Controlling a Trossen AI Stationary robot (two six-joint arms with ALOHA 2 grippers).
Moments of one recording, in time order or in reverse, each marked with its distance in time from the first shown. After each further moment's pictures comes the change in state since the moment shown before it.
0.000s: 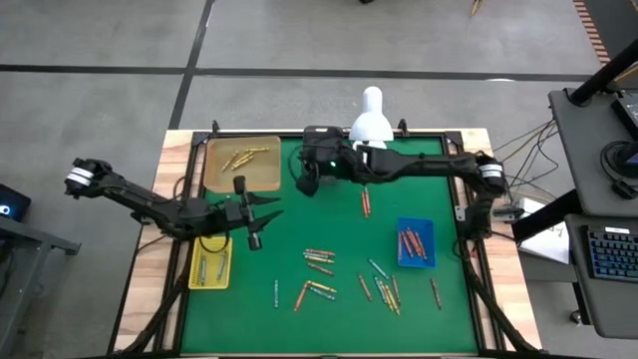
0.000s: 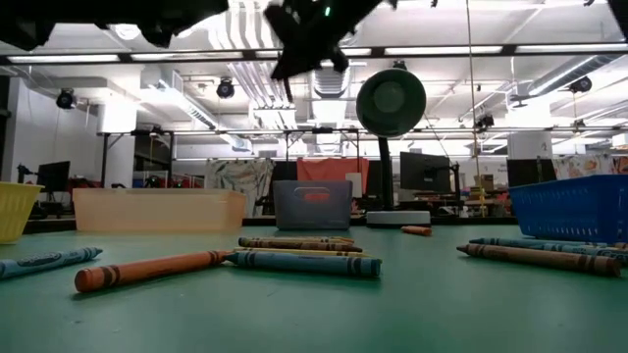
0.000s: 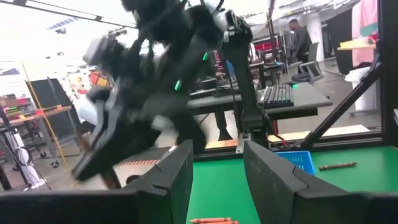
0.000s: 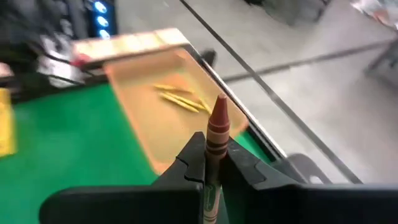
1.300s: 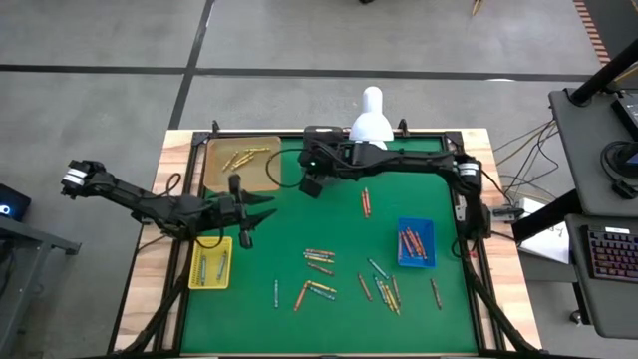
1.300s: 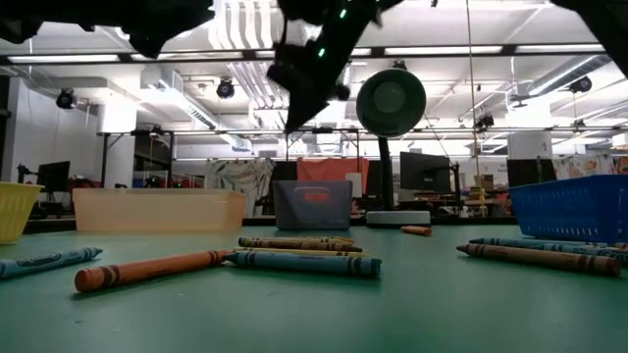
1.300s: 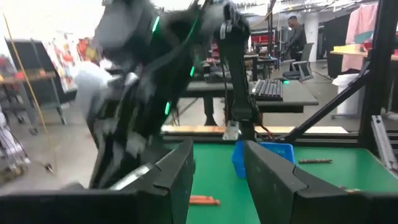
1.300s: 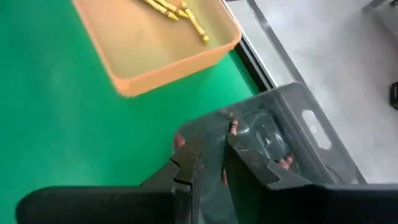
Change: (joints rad) left arm -0.002 -0.152 0.000 -0.244 0.003 -0.190; right arm -0.048 0.158 0.177 -0.380 -0.001 0.000
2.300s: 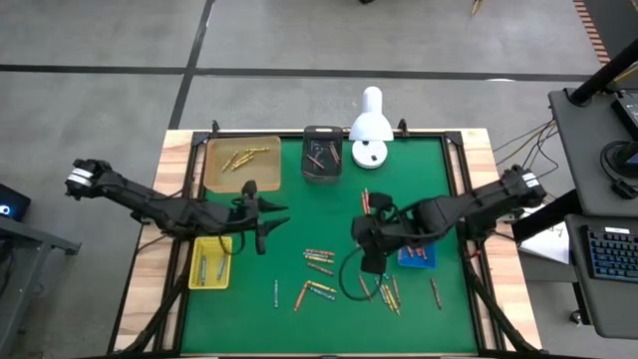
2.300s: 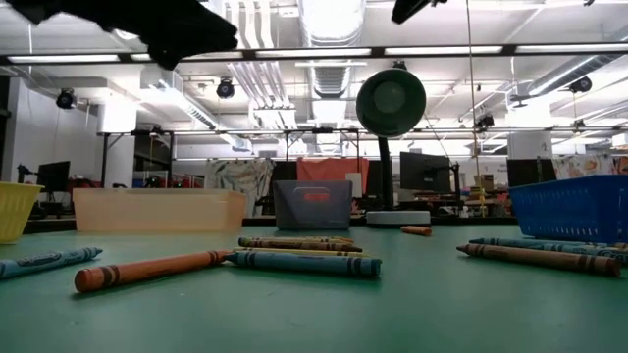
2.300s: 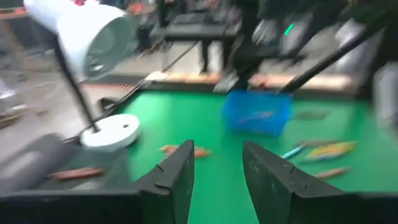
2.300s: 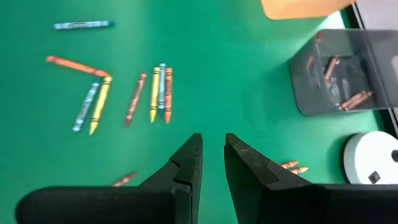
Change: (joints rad) left arm 0.027 0.192 0.163 -0.261 0.014 -0.161; right arm 0.529 -0.398 -0.228 -0.376 0.001 0.288
